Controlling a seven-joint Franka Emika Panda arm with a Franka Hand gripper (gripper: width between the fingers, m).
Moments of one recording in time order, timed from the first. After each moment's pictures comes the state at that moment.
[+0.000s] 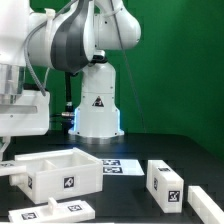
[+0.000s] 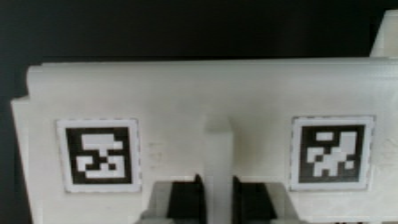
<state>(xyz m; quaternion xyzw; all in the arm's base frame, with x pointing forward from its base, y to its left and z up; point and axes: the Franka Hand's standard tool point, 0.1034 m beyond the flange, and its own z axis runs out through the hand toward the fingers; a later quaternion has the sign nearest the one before) 0.513 -0.216 0.069 0.94 0.34 0.00 0.05</state>
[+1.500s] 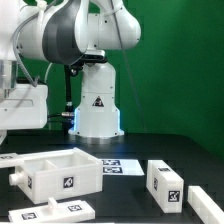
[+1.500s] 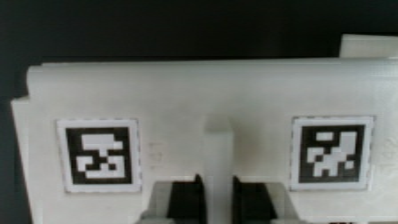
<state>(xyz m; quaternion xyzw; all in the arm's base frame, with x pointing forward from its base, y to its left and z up) 0.492 -0.225 0.074 0.96 0.26 -0.01 0.03</state>
